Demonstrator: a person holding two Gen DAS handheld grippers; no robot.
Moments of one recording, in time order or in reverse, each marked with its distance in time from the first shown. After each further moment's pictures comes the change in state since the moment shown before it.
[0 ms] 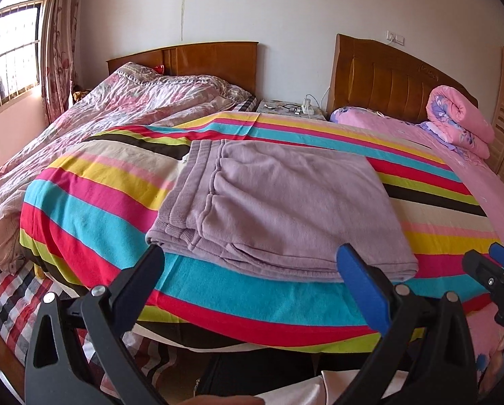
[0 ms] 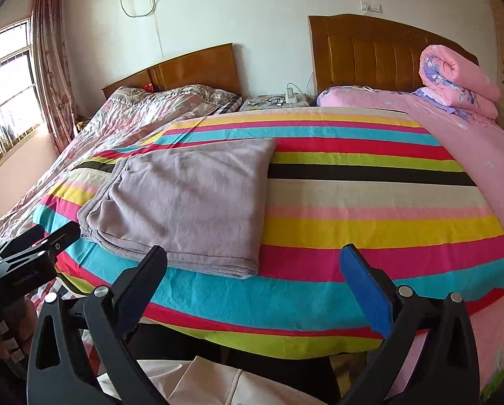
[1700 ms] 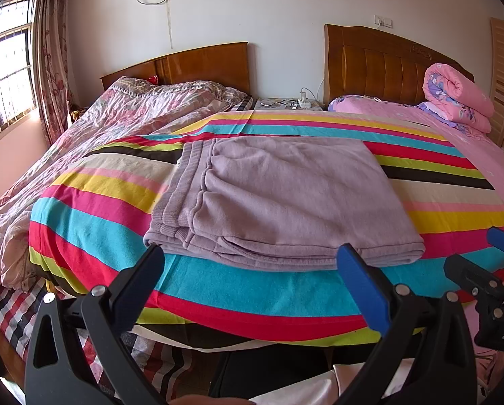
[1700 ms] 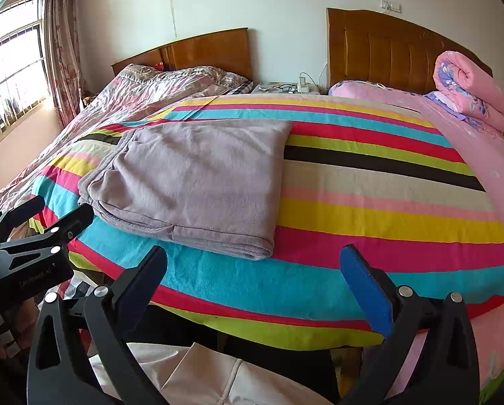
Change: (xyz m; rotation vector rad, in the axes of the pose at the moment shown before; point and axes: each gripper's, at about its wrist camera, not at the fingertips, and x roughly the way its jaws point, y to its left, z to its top) left arm 0.003 -0.021 -0.009 0.101 -0.009 0.038; right arm 0.012 0.015 -0.012 -0.079 0.053 0.002
